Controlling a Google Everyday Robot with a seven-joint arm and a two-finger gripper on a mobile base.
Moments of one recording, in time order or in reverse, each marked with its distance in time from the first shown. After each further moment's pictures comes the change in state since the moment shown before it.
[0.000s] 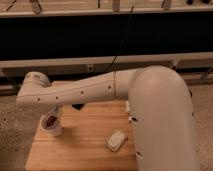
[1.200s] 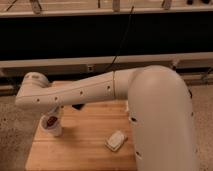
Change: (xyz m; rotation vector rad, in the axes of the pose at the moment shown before) arm 0.000 0.004 0.000 -0.021 0.015 0.055
